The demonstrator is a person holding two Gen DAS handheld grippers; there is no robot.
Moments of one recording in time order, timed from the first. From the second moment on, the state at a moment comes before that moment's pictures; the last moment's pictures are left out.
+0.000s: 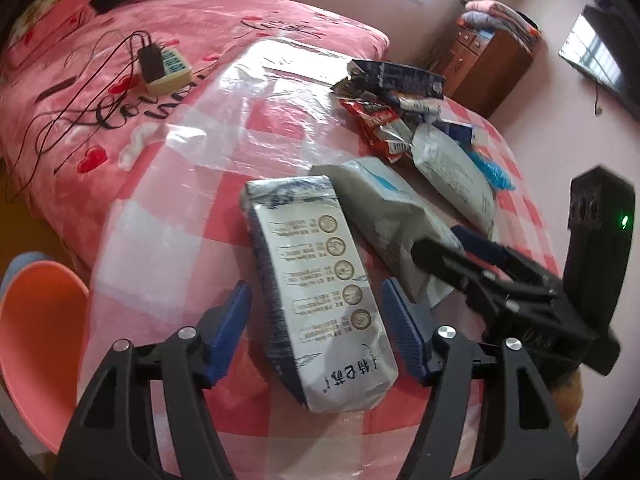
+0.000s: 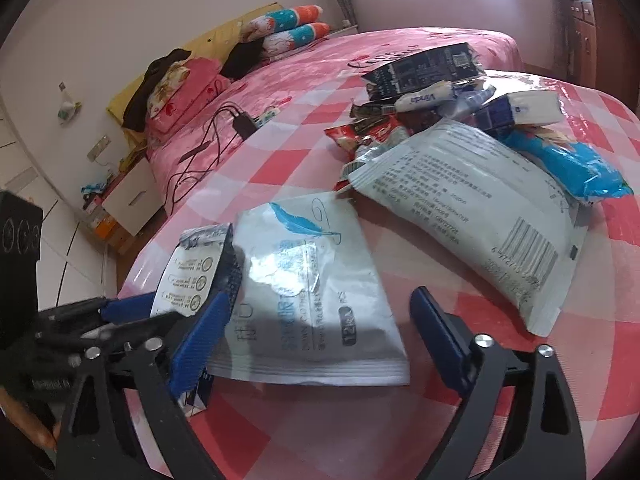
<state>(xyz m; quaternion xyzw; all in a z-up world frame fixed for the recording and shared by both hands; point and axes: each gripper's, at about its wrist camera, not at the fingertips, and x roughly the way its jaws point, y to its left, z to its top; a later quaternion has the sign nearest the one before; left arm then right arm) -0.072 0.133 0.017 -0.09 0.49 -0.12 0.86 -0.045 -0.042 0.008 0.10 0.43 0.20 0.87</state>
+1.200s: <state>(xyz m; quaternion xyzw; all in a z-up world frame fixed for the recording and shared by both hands) -0.111 0.195 0.029 -0.11 0.43 -0.08 0.89 -0.080 -0.015 0.027 0.11 0.43 0.24 0.87</state>
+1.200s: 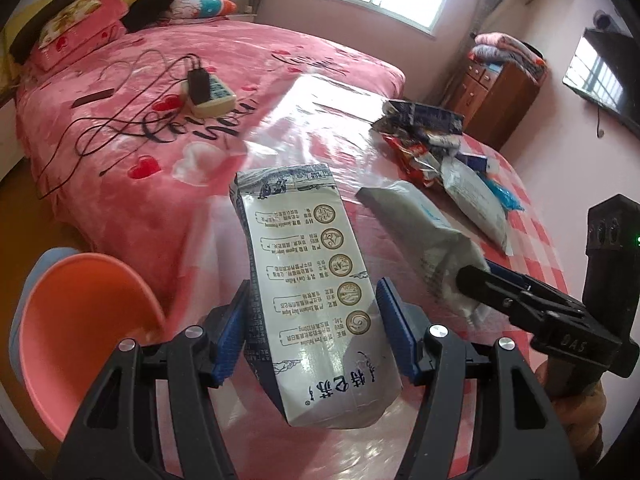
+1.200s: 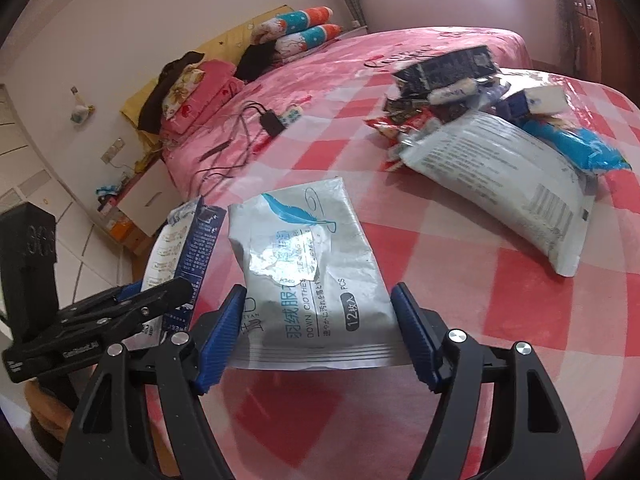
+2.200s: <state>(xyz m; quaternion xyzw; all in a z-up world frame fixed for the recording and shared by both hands) -0.175 0.396 -0.059 -0.18 0.48 0.16 0.84 -0.079 0.163 0.021 0.09 0.45 0.40 0.80</state>
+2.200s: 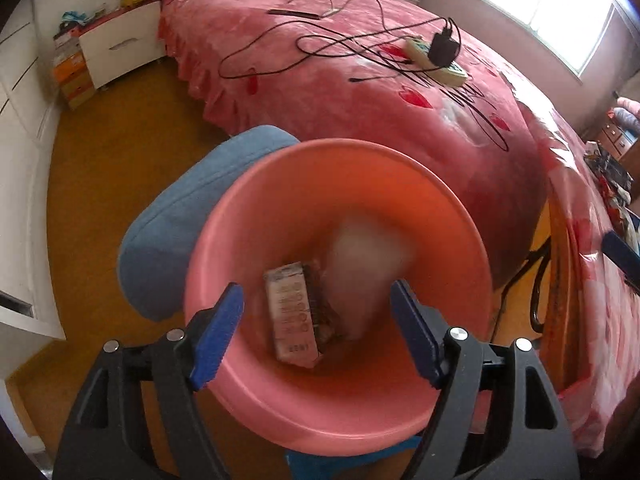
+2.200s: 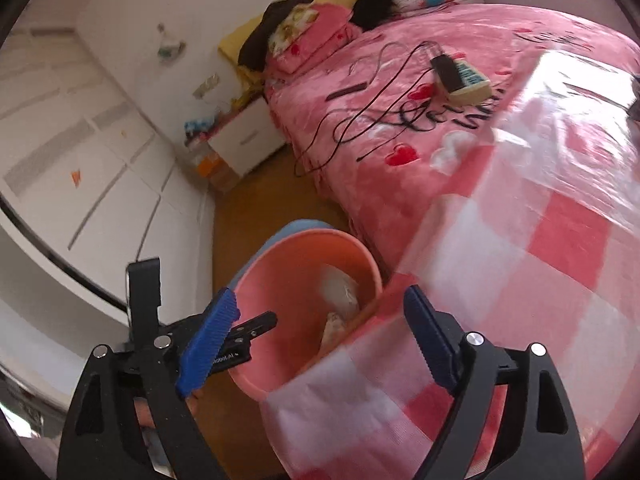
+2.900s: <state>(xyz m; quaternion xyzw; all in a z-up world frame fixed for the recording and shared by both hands) -0.164 0.333 -0.003 -0.14 0.44 0.11 0.88 -0.099 0.059 0.030 0.08 0.40 0.31 0.86</state>
